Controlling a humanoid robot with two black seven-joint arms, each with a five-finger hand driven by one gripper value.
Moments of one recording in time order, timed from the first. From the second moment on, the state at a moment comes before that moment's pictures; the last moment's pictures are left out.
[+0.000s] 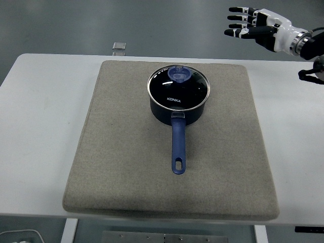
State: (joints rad) left arm 0.03 0.00 -0.14 -0.09 0.08 -0.09 0.09; right arm 1.27 -0.37 0.26 0.68 -0.35 0.28 0.05
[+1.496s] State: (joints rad) left arm 0.03 0.00 -0.14 -0.09 0.08 -0.09 0.09; right arm 1.45 -0.25 -0.01 0.86 -0.90 0.31 0.06
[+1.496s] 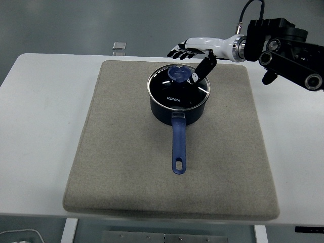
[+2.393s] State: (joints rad) left arm 0.03 0.00 -0.14 -0.09 0.08 -0.09 0.09; right arm 1.44 -0.23 -0.02 0.85 -0.93 0.30 0.05
